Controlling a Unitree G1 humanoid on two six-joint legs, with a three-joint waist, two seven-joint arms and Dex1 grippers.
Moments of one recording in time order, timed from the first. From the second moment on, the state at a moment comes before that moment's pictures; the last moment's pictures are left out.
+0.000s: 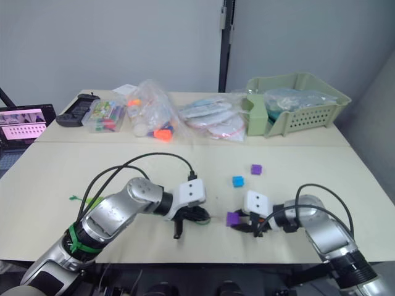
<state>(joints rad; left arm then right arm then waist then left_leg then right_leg) -0.65 0.52 -0.53 -0.35 -0.16 0.94 -0.99 -0.28 -0.81 0.22 -0.09 0.17 0.25 1.20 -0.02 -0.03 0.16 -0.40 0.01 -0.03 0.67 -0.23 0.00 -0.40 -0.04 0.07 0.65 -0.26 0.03</state>
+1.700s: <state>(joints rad) -0.65 0.51 -0.57 -0.32 -0.19 0.89 -0.97 -0.27 -0.81 0.23 -0.12 0.16 0.27 1.20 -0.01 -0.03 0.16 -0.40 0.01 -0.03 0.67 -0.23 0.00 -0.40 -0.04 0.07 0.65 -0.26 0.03</state>
